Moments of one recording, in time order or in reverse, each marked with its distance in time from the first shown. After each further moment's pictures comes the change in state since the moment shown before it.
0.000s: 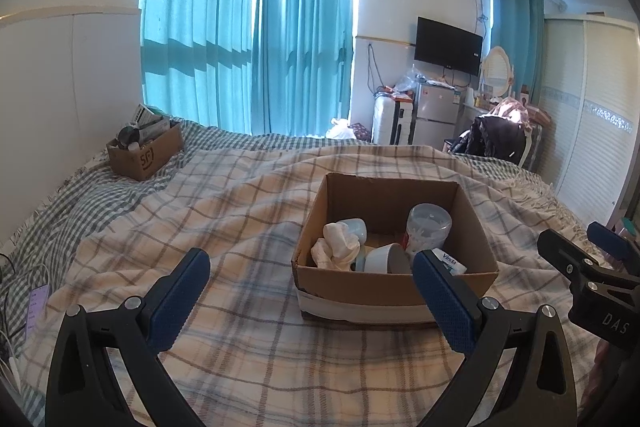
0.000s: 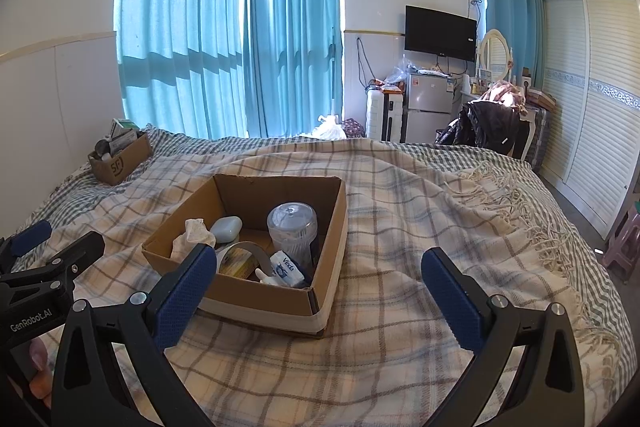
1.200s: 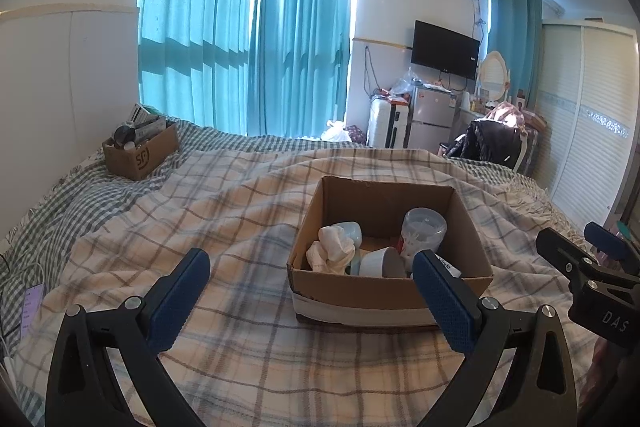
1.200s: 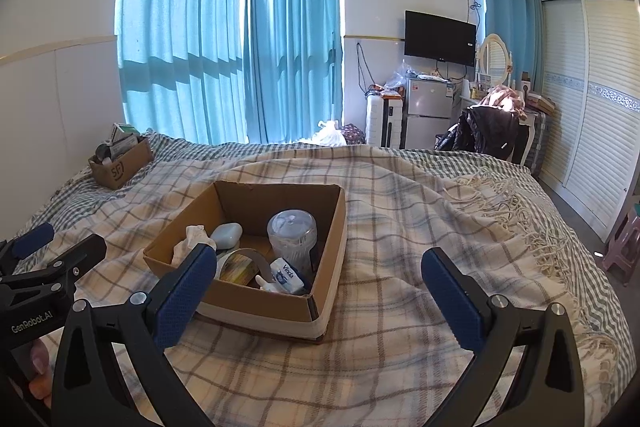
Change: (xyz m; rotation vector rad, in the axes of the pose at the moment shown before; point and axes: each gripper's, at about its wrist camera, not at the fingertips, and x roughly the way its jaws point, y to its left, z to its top) left arm 0.000 0.003 0.002 -0.010 -0.004 -0.026; right arm -0.002 -0.002 0.004 -0.002 -0.016 0.002
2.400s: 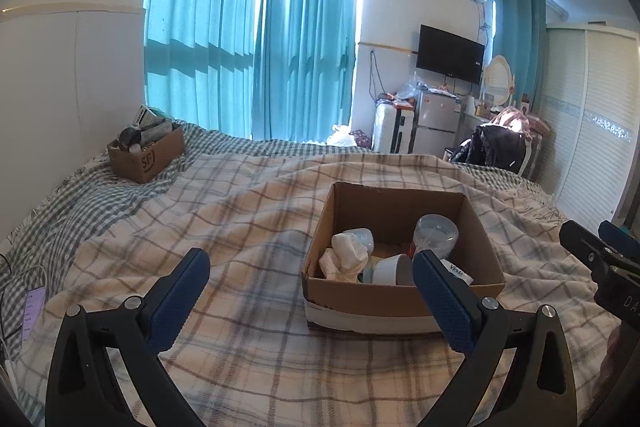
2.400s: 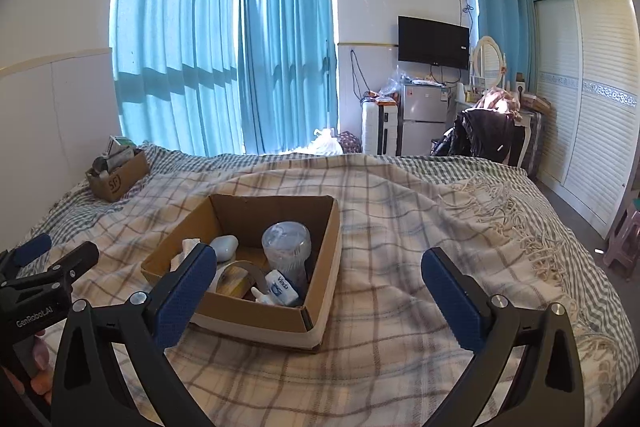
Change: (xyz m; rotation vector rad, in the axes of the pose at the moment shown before) left arm 0.004 0.010 0.000 0.002 -0.016 -0.004; right arm -0.001 -0.007 0.002 0.023 -0.036 -0.014
